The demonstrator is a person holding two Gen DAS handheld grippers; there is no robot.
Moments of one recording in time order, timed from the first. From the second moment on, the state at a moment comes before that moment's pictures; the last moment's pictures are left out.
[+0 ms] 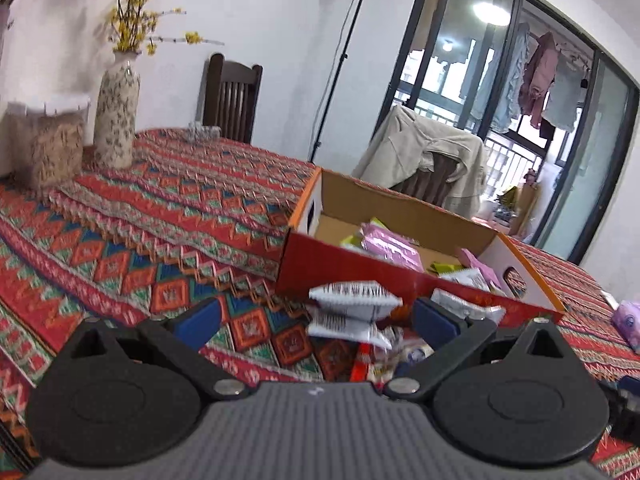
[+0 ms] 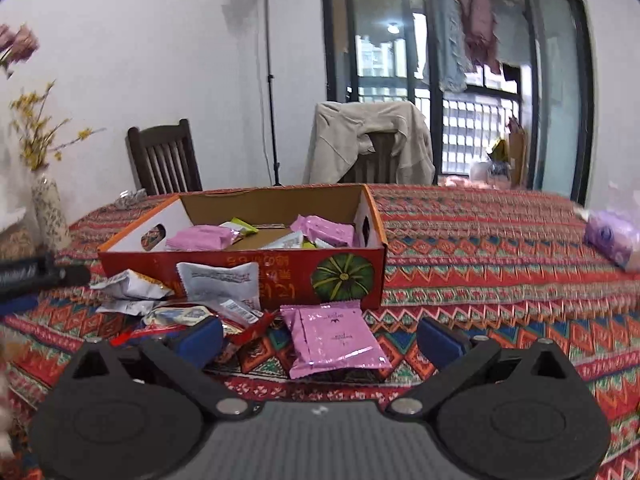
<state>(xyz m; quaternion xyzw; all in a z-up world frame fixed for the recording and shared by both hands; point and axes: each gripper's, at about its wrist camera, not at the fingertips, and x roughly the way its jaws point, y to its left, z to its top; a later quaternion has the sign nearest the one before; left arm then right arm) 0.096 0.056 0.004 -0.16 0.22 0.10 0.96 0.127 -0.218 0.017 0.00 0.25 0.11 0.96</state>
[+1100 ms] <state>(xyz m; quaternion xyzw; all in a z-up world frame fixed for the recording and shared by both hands) 0.104 0.092 -0.023 -0.15 0.21 0.08 0.96 0.207 -0.195 -0.031 -0.10 0.32 0.13 0.93</state>
